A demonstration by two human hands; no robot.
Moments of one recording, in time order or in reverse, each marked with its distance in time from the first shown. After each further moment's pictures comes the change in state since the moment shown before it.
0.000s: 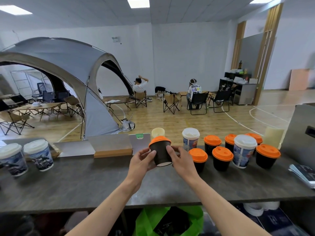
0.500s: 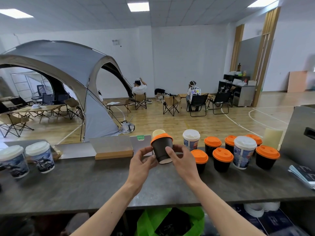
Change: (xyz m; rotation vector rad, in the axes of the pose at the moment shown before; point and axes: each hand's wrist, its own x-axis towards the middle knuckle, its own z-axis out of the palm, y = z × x) left_hand -0.012 0.007 -0.001 0.094 0.004 0.162; right_hand -0.017 -0.020 -0.004 0.101 0.082 -0.038
